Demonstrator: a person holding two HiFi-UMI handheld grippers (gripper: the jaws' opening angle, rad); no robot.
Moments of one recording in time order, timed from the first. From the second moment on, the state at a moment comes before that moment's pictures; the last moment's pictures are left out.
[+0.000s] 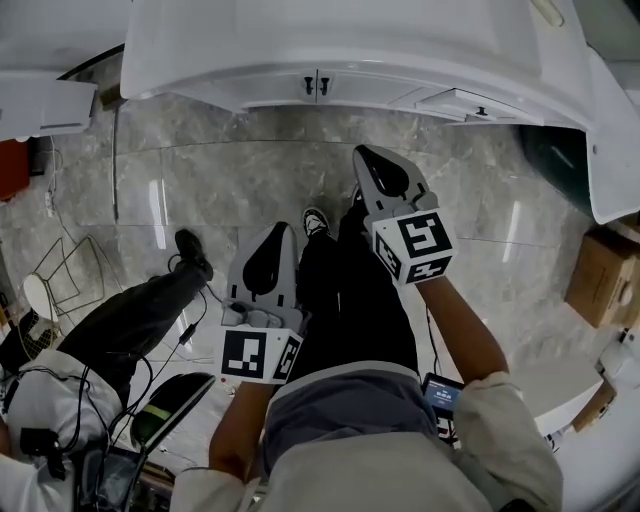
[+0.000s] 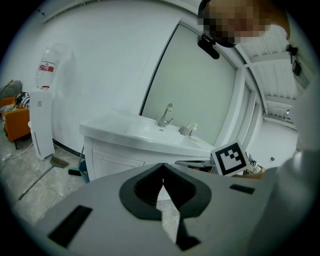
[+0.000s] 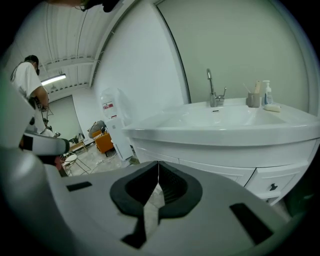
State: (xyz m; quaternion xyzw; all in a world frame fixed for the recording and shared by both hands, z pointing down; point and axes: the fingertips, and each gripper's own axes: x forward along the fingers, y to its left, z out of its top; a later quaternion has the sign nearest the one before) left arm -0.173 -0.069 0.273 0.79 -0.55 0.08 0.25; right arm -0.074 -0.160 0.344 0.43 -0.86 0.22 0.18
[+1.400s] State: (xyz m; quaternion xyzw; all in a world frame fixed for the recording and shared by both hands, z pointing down) left arm -0.193 -0.055 0.393 0.77 -0.56 0.12 0.29; right arm -0.094 -0.274 0.532 0.46 -0.83 0.23 0.22
